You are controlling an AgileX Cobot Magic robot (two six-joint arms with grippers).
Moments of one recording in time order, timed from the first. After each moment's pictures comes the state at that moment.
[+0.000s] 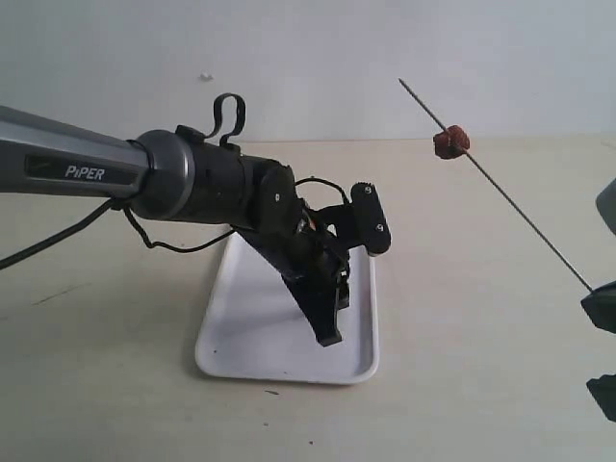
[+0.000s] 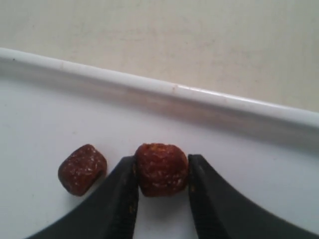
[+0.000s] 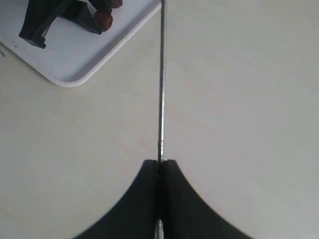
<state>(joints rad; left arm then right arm) -0.76 2.20 -1.45 -0.27 0.45 0.92 0.53 0.81 -0.60 -0.32 0.83 0.21</state>
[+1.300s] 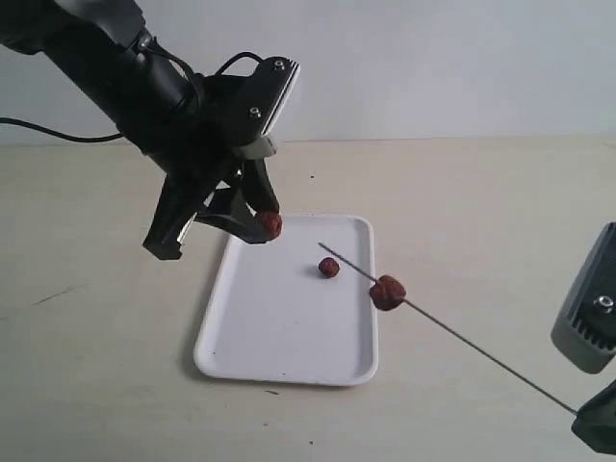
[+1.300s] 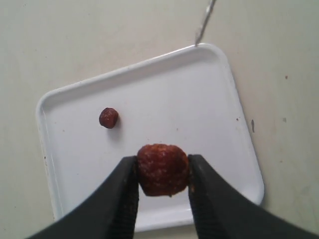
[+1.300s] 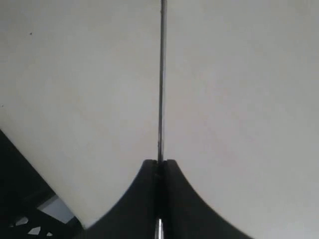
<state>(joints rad) -0.55 1.80 -1.45 -0.46 1.02 1.61 0.53 0.88 -0.60 -0.01 1.01 -0.21</state>
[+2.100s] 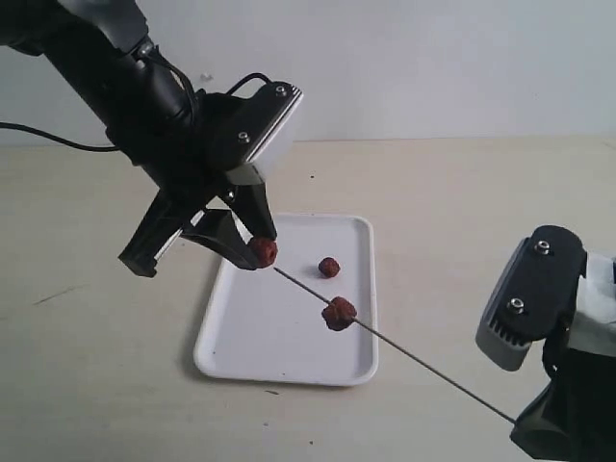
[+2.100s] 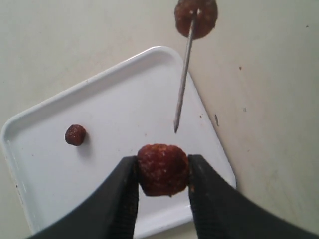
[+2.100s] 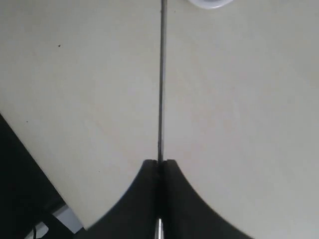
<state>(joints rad) -0.57 1.80 -1.45 -0.44 1.12 1.72 0.53 1.03 -0.60 0.12 0.89 -0.30</state>
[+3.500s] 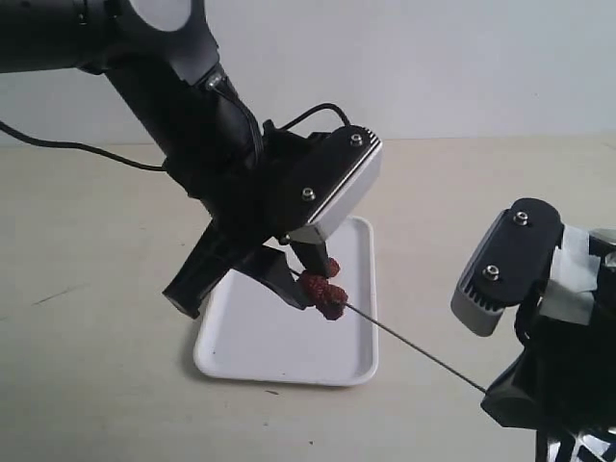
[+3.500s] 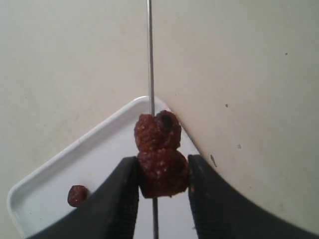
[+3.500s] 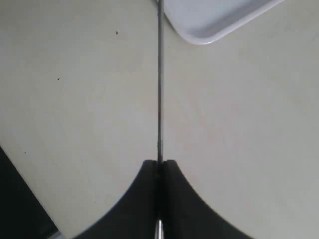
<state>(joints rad) -0.74 1.80 -1.45 -0.41 1.10 1.72 0.53 1.07 -0.63 0.14 0.83 -0.31</state>
